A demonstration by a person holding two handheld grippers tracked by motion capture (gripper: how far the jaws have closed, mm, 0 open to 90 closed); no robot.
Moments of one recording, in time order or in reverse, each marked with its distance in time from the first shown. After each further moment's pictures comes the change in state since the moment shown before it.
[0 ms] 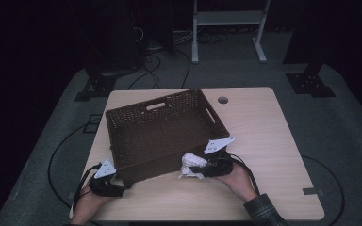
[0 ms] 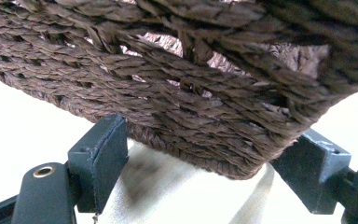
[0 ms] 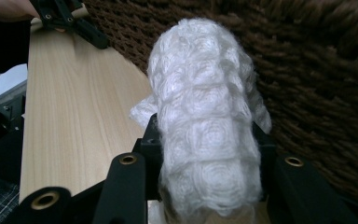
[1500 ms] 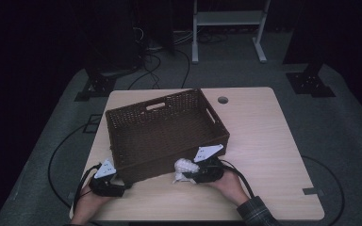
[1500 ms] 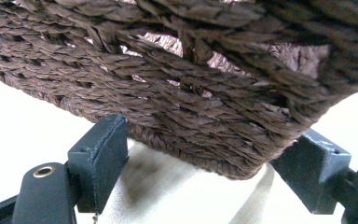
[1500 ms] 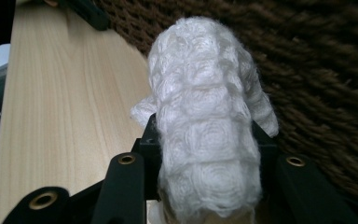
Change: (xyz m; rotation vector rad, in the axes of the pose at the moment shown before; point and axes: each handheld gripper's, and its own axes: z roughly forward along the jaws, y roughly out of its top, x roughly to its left) left arm 0.000 0.000 0.000 0.000 0.000 -0.001; right arm 0.016 -0.005 0.031 0.033 -0.023 -0.076
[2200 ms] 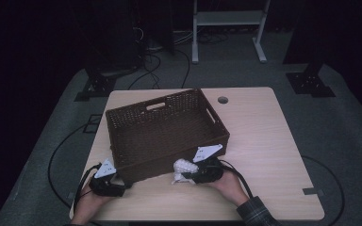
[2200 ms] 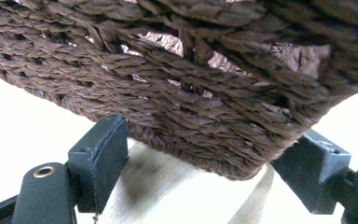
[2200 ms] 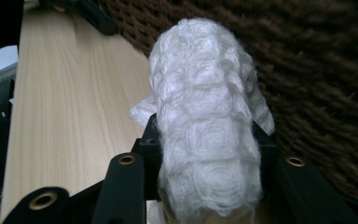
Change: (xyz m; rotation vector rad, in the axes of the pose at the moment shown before) left arm 0.000 0.000 0.000 -0.002 0.005 -0.006; right arm 0.003 0.005 -0.004 -0.012 0.007 0.002
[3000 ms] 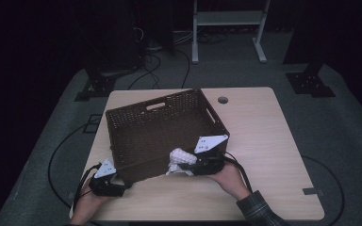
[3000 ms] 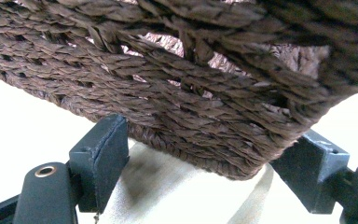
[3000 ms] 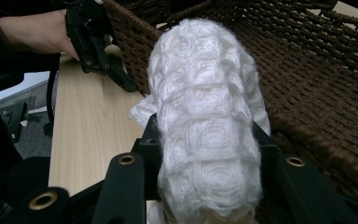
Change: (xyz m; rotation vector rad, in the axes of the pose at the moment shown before) left arm 0.001 0.000 0.000 0.000 -0.003 0.002; right arm 0.006 0.040 -0.031 -0.113 0.024 -0.046
